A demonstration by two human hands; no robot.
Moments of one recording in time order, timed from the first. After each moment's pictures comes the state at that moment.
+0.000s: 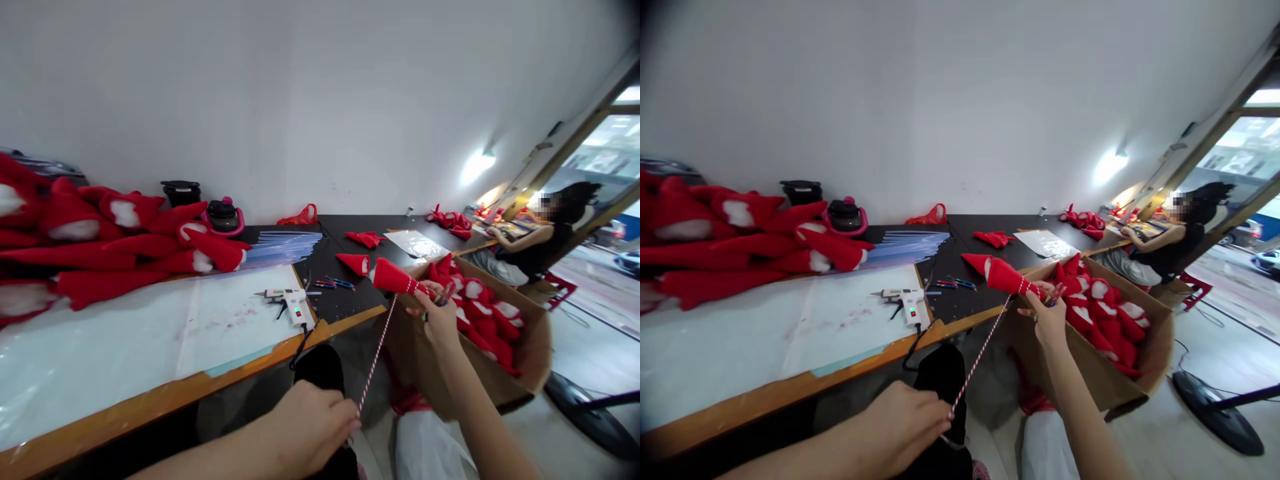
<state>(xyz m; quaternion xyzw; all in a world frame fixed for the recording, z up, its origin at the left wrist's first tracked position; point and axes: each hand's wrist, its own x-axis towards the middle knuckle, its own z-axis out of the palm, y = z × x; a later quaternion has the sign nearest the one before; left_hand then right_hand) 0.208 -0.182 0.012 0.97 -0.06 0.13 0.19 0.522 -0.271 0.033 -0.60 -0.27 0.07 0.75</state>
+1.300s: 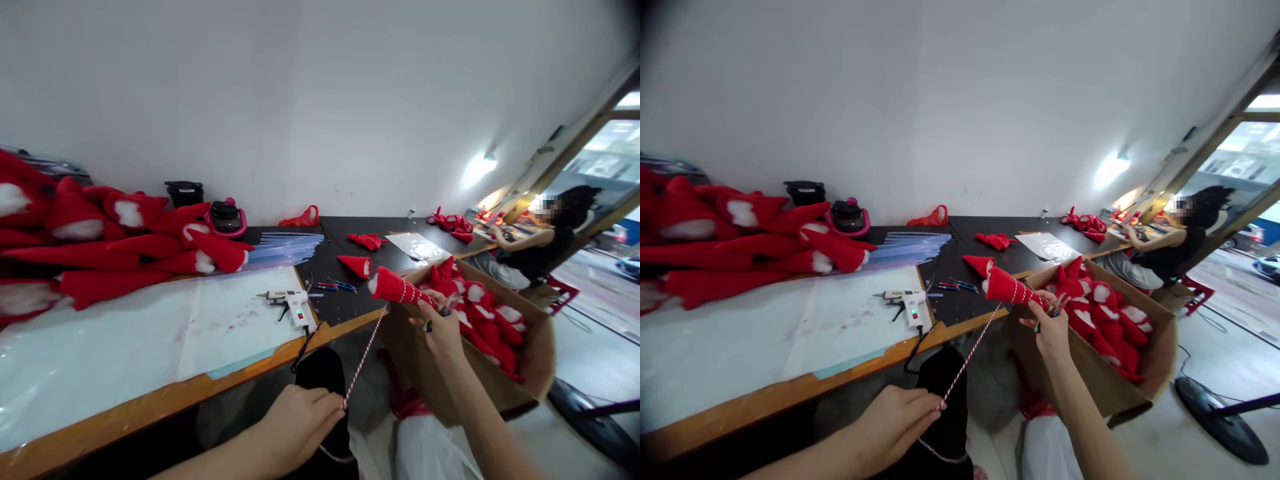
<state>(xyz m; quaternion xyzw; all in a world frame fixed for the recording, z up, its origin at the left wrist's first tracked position) 0.201 -0.173 -0.029 0.94 0.00 0.17 0.28 0.511 -0.279 0.028 -0.59 -0.24 0.11 0.77</state>
